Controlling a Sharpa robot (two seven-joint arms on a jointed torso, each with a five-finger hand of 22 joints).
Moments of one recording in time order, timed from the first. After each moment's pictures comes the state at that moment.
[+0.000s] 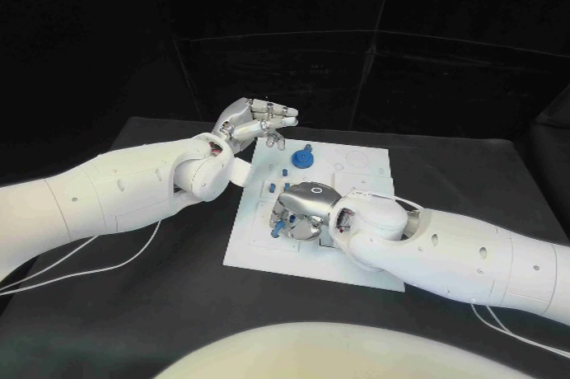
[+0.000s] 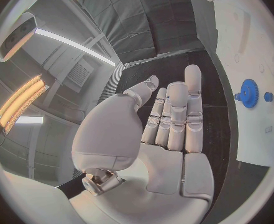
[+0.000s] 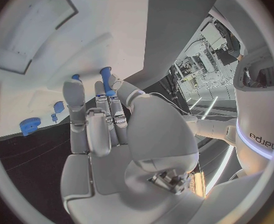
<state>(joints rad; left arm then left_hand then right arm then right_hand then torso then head) 1.14 -0.75 -0.03 1.34 -0.16 -0.20 0.47 1.25 -0.08 0.43 -0.10 0.05 1.03 0.18 0.09 0.07 1.07 0.11 0.23 0.07 1.25 0.02 1.04 0.58 0.17 1.21 0.12 0.56 0.74 1.03 -0.50 -0.06 1.54 -1.69 -0.18 -0.10 1.35 0.01 0.43 -0.20 0.06 1.14 0.13 0.10 0.08 1.21 0.08 0.18 0.07 1.47 -0.01 1.43 1.22 0.16 1.19 0.09 1.15 0.65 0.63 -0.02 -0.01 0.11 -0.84</state>
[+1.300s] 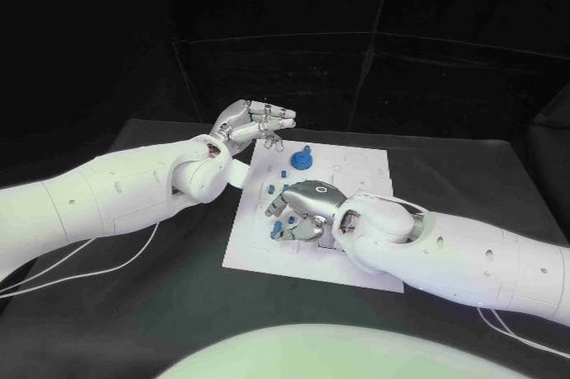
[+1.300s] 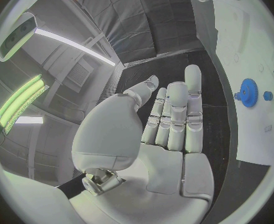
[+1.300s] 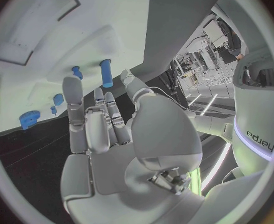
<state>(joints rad) 1.14 -0.75 -0.03 1.34 -0.16 -0.20 0.47 1.25 -0.08 0.43 -0.10 0.05 1.03 0.18 0.09 0.07 1.07 0.11 0.24 0.07 1.25 0.03 1.04 0.57 0.17 1.21 0.12 0.56 0.74 1.03 -0.54 -0.06 1.57 -1.67 -0.28 -0.08 1.24 -0.09 0.22 -0.12 0.10 0.90 0.17 0.07 0.07 0.99 0.11 0.14 0.07 1.46 0.02 1.42 1.18 0.16 1.15 0.12 1.11 0.59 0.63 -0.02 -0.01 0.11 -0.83</state>
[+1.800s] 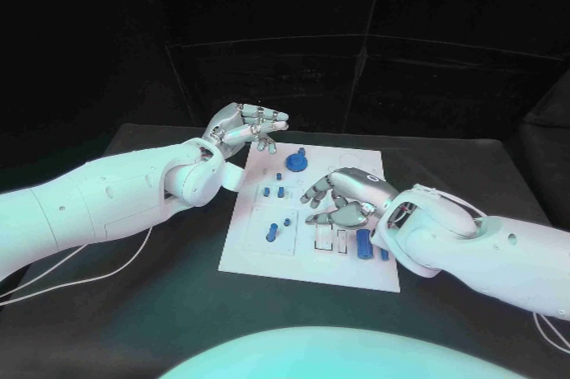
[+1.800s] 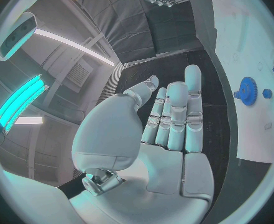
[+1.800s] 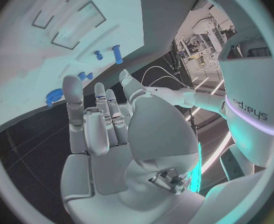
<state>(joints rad) 1.14 -0.76 -0.03 1.34 -0.16 -0.20 0.46 1.25 -0.08 0.43 -0.10 0.05 1.03 0.18 0.09 0.07 1.07 0.11 0.24 0.07 1.25 0.03 1.04 0.57 0.17 1.21 0.12 0.56 0.74 1.07 -0.80 -0.05 1.73 -1.47 -0.40 -0.03 1.30 -0.05 0.14 -0.09 0.11 0.98 0.17 0.11 0.08 1.13 0.09 0.27 0.09 1.47 0.02 1.42 1.20 0.16 1.16 0.12 1.11 0.60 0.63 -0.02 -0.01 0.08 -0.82</state>
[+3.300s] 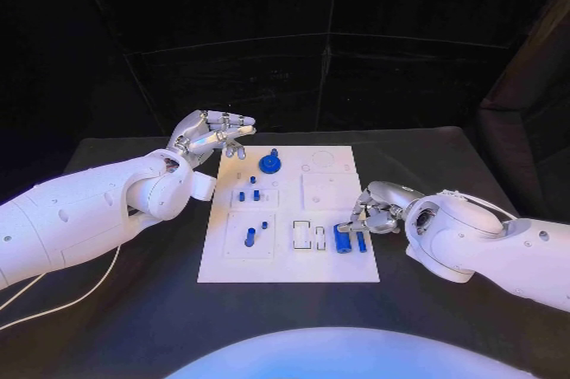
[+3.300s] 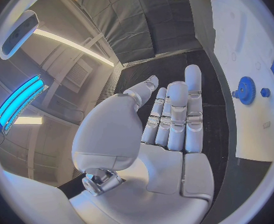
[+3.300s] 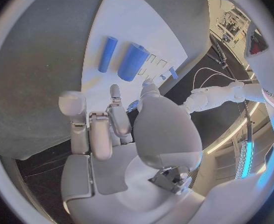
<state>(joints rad) 1.14 -0.77 -0.03 1.35 -0.16 -0.20 0.46 1.25 -0.08 0.43 -0.10 0.05 1.03 0.18 0.09 0.07 1.07 0.11 0.24 0.07 1.25 0.03 1.04 0.57 0.17 1.21 0.12 0.56 0.73 1.03 -1.02 -0.05 1.83 -1.42 -0.30 -0.53 1.18 -0.09 -0.17 0.28 0.19 1.03 0.09 0.29 0.14 1.41 0.01 1.30 1.24 1.47 -0.05 1.51 1.31 0.14 1.26 0.05 1.22 0.80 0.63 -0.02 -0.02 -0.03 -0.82</state>
